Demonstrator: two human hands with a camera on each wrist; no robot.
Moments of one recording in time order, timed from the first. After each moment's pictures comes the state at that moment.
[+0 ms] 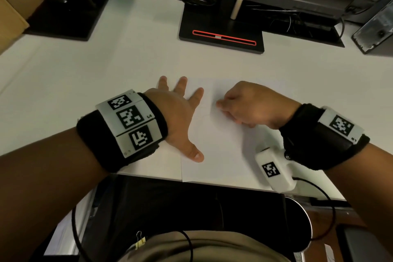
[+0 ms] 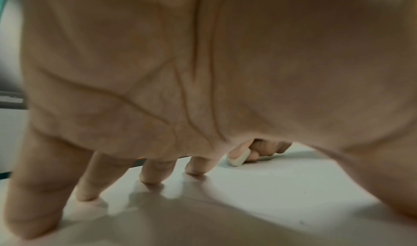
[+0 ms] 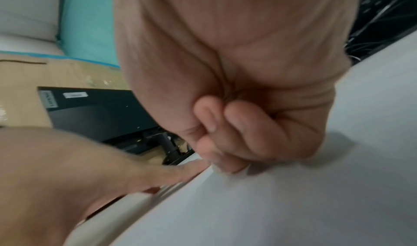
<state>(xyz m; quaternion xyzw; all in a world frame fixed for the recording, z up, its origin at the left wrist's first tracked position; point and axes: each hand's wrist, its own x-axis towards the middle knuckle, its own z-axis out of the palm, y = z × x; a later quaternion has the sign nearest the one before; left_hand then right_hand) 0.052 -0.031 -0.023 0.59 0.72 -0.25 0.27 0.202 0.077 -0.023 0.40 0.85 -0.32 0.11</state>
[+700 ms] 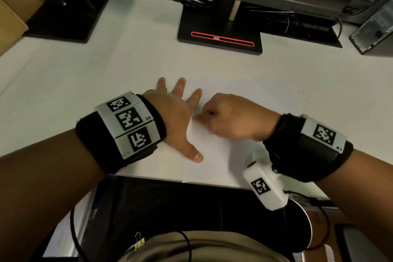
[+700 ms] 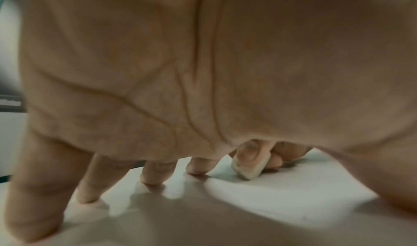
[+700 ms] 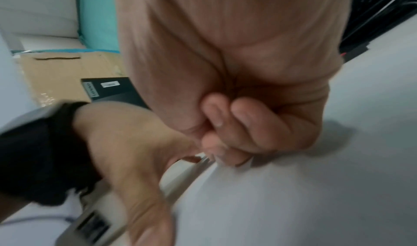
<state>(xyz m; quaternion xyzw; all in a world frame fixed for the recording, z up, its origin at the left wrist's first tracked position) 0.050 -0.032 -0.027 0.59 0.72 -0.25 0.25 0.188 0.054 -0.030 0.32 0.89 -0.29 0.13</state>
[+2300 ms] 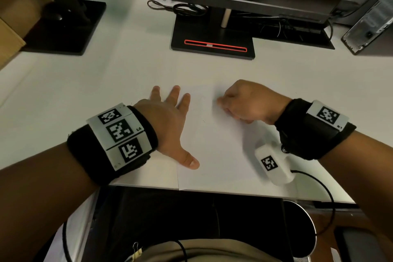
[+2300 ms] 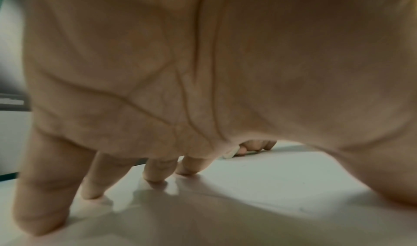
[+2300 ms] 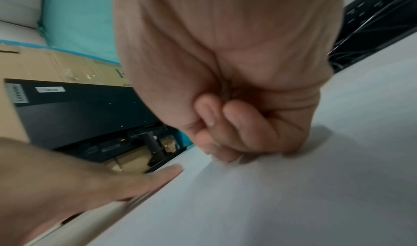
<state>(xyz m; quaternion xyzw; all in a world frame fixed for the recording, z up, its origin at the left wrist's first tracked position) 0.052 -0.033 -0.020 0.59 0.72 -0.26 0.27 0.207 0.103 -0.029 0.42 0.84 -0.34 0.09</state>
